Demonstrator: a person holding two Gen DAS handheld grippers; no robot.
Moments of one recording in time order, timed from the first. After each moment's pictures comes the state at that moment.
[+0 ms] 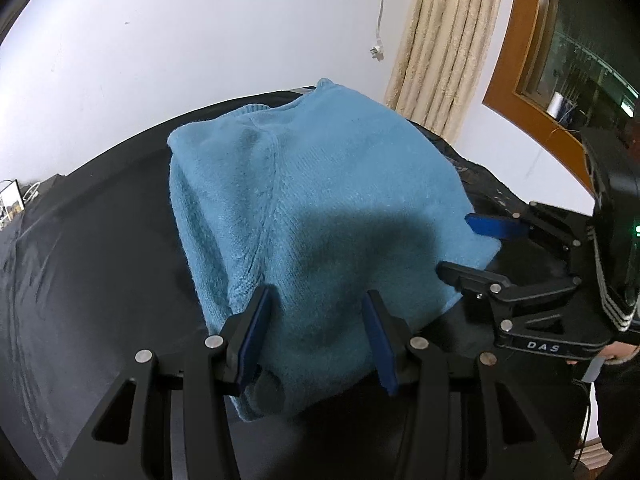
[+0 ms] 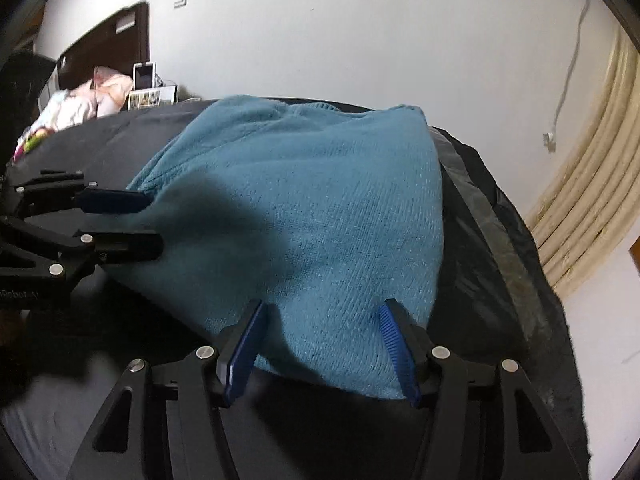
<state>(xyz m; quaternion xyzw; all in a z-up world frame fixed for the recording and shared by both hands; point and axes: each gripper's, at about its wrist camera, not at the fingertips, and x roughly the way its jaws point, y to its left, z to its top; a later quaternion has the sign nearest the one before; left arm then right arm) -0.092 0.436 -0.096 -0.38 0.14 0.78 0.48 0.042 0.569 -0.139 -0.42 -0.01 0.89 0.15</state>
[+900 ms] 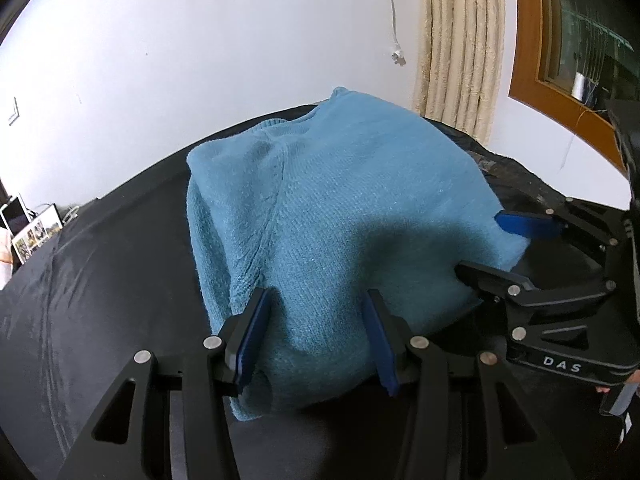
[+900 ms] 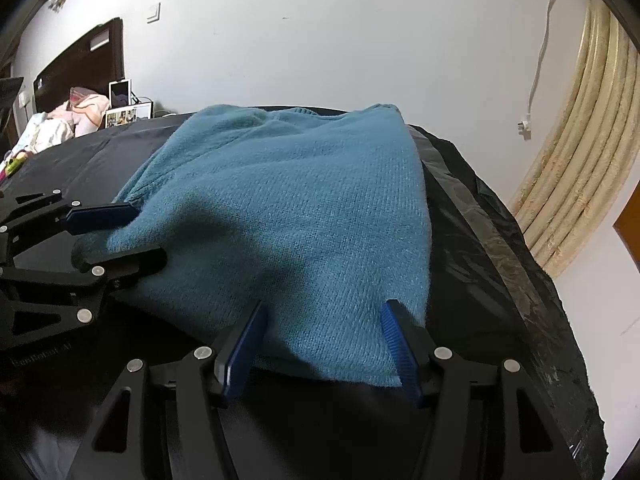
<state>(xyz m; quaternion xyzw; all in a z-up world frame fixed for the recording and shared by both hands) -0.067 0.445 -0.101 -0.32 0.19 0.83 0.41 0.045 0.561 -0.144 -0.40 0.00 0.89 0.20</state>
